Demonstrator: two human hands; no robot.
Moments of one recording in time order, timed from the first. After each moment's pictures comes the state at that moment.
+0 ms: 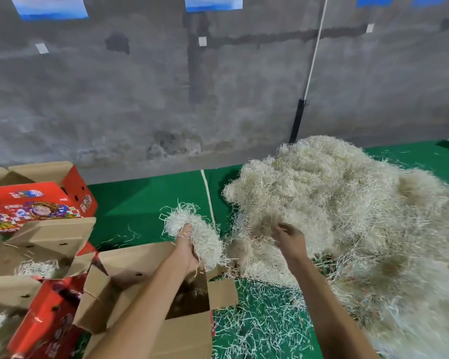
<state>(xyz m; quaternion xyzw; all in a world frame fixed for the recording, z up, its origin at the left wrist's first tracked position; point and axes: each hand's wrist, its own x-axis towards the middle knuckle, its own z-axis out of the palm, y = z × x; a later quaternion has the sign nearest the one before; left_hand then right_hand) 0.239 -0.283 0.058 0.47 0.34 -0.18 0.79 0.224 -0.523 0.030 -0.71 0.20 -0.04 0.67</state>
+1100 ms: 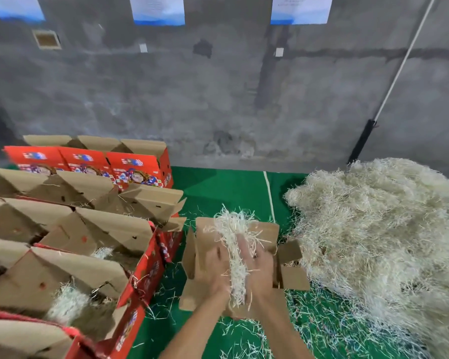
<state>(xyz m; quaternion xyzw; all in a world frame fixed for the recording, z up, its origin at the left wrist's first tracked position) 0.085 -0.158 0.054 0.63 0.27 0.12 0.72 0.093 -0.262 0.047 -0.69 0.03 -0.02 0.72</state>
